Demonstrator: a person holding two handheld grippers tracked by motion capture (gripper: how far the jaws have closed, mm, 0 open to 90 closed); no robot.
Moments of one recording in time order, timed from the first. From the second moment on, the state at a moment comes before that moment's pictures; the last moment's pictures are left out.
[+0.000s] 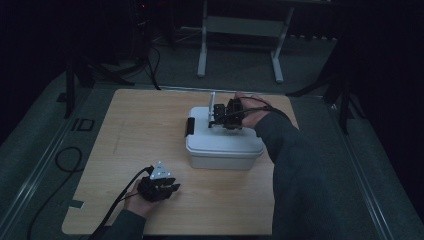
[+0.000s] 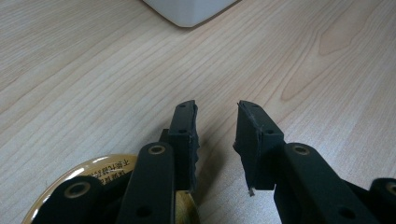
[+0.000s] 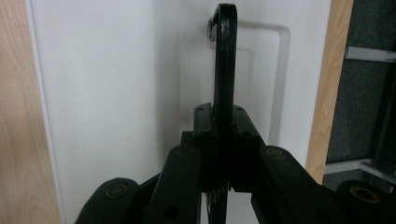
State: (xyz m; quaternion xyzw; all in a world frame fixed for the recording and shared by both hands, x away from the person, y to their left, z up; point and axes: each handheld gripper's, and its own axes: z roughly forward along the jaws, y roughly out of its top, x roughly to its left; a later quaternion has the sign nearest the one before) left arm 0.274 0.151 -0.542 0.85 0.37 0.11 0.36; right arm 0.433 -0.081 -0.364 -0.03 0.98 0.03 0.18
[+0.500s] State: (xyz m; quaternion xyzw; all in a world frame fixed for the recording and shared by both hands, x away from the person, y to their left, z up) left arm 0.274 0.151 -0.542 0.85 0.37 0.11 0.36; right arm 0.434 -0.081 -0.363 -0.03 0.98 0.03 0.17
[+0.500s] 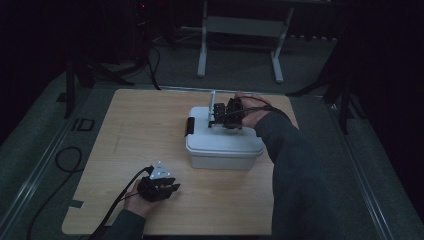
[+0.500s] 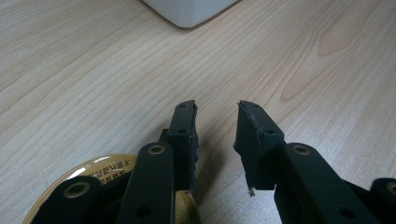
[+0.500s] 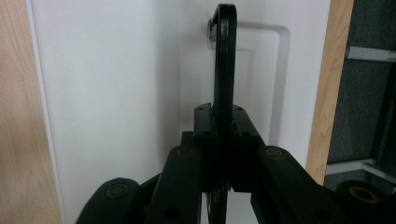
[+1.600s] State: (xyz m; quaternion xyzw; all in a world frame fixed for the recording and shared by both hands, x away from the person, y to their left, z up) left arm 0.273 0.151 -0.542 0.85 0.37 0.11 0.36; right arm 0.430 -0.087 -0.342 -0.03 0.98 0.04 0.19
